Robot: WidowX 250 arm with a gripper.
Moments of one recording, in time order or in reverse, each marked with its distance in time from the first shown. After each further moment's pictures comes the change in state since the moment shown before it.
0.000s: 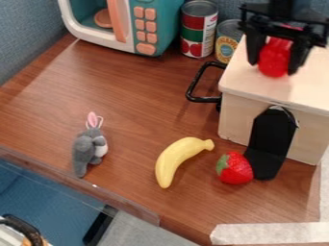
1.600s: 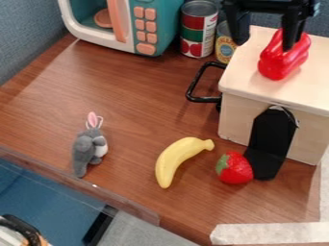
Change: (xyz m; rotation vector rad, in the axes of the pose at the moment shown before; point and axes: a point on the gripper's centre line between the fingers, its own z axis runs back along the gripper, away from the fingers) arm -0.015 -0.014 0.035 -0.101 -0.046 -0.053
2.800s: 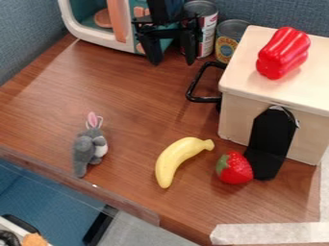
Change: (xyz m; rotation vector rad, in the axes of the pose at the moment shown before) arm -0.012 0.148 -0.038 -0.008 -0.003 0.310
